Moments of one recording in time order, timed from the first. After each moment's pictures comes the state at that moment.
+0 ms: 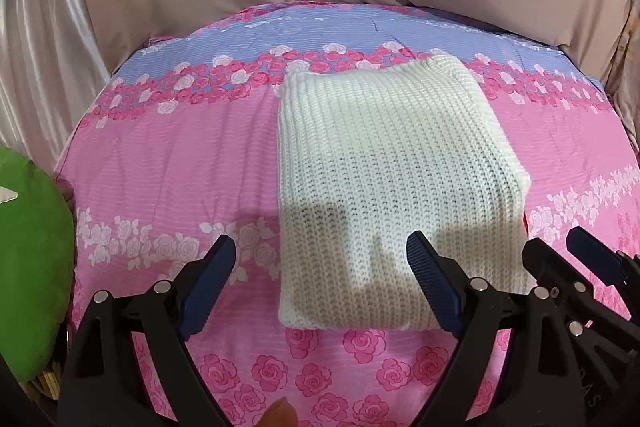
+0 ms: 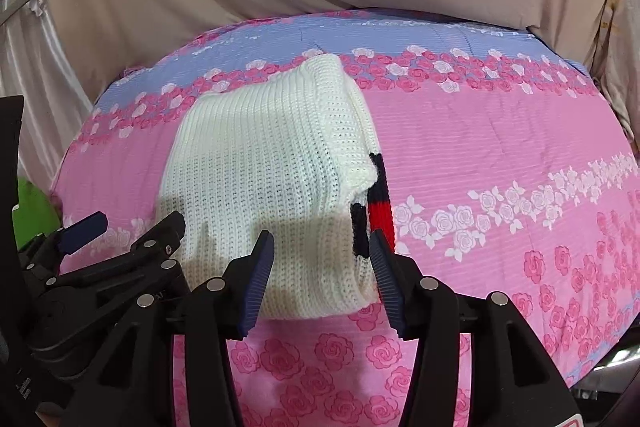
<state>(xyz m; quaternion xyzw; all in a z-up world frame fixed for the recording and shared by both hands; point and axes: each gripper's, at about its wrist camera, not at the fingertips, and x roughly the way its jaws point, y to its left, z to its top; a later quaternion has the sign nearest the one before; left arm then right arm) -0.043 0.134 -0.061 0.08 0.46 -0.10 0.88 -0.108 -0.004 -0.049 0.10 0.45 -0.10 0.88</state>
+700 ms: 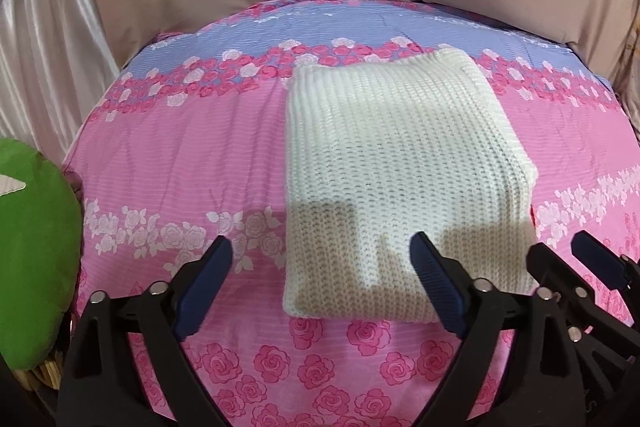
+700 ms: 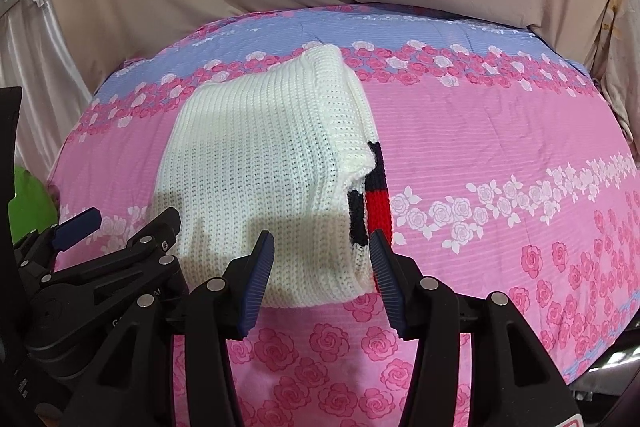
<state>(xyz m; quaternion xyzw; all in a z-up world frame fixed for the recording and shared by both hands) -0.048 0.134 -0.064 0.08 0.47 -0.07 0.88 -0.114 -0.005 -0.053 0.10 0.46 -0.10 0.88</state>
